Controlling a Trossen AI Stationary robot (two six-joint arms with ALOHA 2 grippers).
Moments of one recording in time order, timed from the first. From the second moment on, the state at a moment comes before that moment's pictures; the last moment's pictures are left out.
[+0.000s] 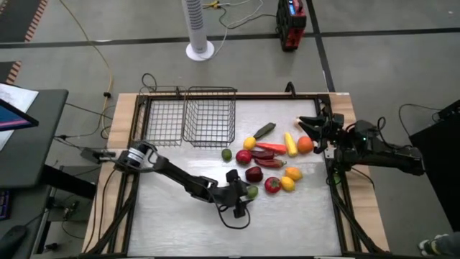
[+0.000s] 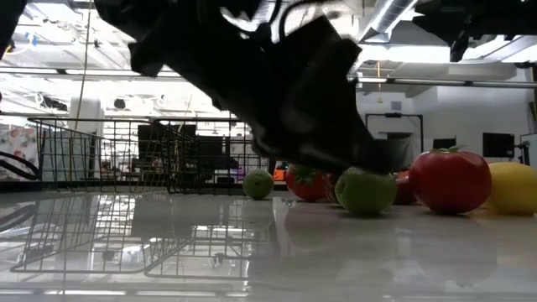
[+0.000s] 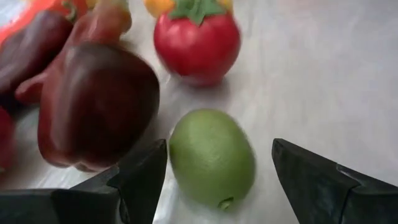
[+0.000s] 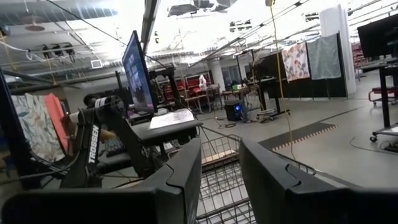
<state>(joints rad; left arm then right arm) -0.34 2.12 1.21 0.30 -0.43 -0.33 -0.18 0.21 0.32 0.13 0.16 0.17</state>
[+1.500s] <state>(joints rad) -0.15 1.45 0.92 0.00 -0.71 -0.13 -0.18 0.22 0.32 0.10 0.16 0.18</state>
